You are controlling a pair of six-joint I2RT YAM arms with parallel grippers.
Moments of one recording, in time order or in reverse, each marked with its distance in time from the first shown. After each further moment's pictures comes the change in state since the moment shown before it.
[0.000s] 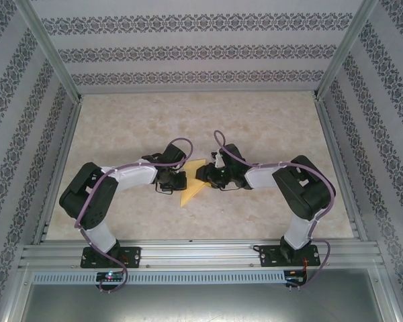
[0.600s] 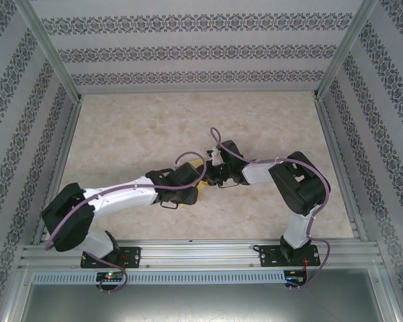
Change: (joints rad) left arm -0.326 -0.177 -0.016 -0.136 -0.314 -0.093; right arm -0.023 0.051 0.060 -0.020 -0.116 -0.057
